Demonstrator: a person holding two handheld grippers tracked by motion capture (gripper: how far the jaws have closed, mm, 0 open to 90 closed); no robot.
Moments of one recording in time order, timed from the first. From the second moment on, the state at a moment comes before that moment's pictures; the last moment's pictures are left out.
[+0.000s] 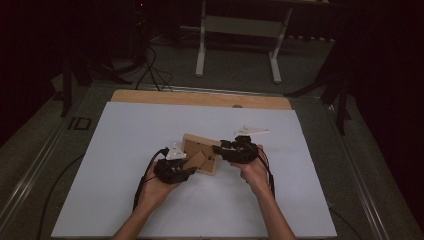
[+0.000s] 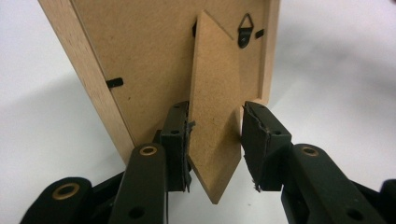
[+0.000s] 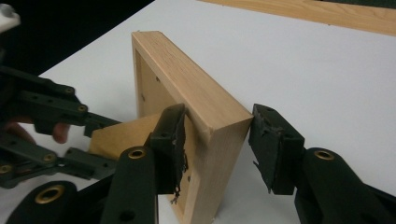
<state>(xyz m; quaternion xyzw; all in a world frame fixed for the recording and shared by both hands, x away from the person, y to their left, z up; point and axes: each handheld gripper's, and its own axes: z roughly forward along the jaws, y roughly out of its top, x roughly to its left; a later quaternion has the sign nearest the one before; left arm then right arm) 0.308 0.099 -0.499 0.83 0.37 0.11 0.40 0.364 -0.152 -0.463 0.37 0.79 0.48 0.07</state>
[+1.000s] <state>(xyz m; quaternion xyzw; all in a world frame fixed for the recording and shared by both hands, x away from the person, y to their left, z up) 0.314 0.112 -0.503 0.83 0.38 0.11 0.40 0.335 -0.137 -0.457 0.32 0.82 0.47 0.11</state>
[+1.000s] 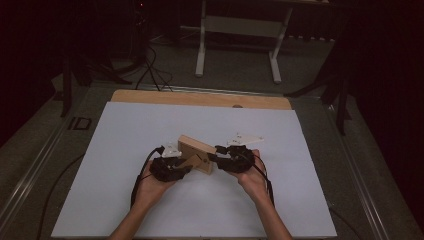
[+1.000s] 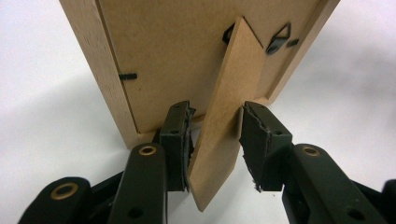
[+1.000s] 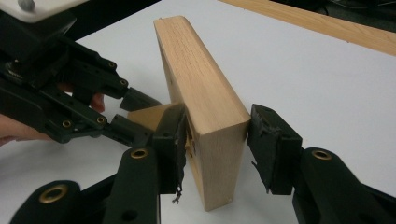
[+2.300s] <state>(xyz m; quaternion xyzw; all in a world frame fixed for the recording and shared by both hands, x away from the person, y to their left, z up) 0.300 0.122 -0.496 0.83 0.37 0.11 0.41 0.300 -0.124 -0.454 0.26 0.83 0.49 0.09</state>
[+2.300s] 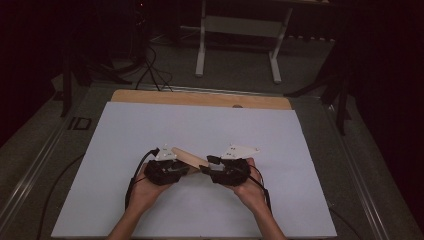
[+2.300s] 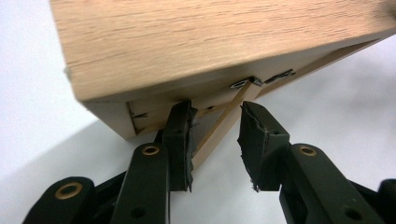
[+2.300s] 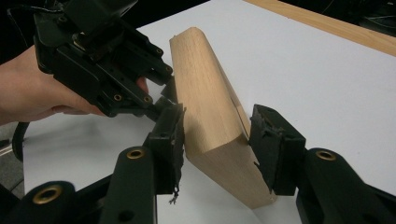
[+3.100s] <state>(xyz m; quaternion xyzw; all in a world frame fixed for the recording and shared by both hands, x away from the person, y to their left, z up) 0.291 0.136 -0.487 0.83 0.35 0.11 0.43 0.292 -0.146 -0.443 0.26 0.80 0.52 0.11</state>
